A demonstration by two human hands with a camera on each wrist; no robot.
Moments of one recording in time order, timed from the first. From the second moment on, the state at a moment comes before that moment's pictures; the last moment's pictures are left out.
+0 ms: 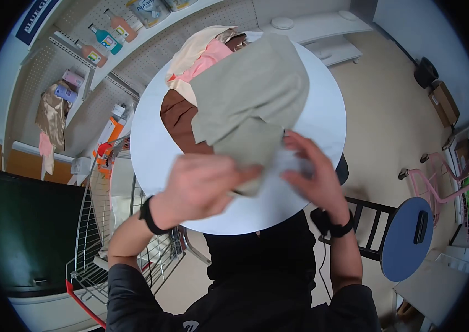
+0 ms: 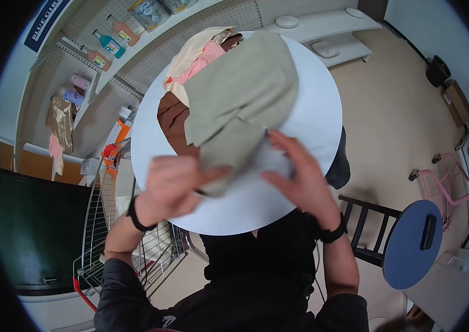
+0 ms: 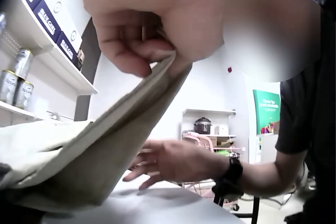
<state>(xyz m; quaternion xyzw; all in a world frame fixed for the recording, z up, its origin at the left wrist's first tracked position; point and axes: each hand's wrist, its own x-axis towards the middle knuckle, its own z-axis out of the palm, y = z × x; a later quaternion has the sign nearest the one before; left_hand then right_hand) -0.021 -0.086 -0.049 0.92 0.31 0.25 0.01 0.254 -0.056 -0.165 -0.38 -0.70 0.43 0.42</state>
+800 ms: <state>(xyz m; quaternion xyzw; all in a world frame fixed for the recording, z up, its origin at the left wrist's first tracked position) -0.074 0.026 -0.114 0.89 0.38 0.24 -0.03 0.295 -0.054 -0.082 -0.32 -0.70 0.37 0.53</state>
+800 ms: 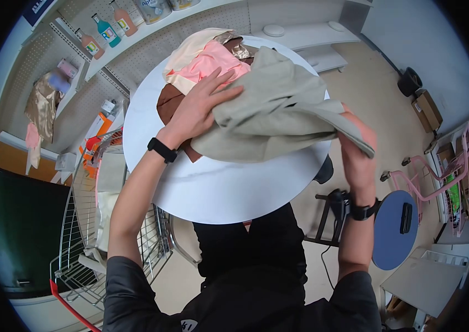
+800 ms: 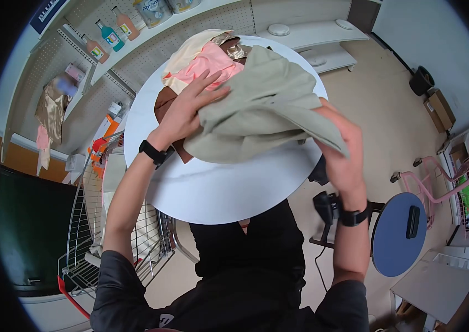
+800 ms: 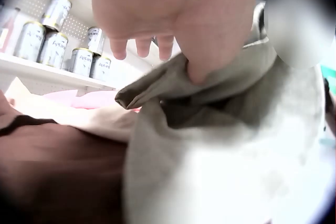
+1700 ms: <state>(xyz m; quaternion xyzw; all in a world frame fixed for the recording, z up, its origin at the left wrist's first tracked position) -0.172 -0.016 0.208 0.68 0.27 0.68 -0.08 0.305 0.036 0.187 -0.18 -0.67 0.09 0.71</state>
